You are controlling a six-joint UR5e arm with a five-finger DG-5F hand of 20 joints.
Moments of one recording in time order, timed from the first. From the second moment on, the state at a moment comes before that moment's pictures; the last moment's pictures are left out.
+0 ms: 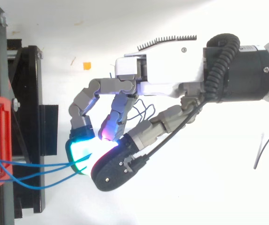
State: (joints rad) arm 0.07 -2.29 -1.11 -2.99 -1.59 -0.04
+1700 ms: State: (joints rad) arm 0.07 -2.29 -1.11 -2.99 -1.58 -0.04
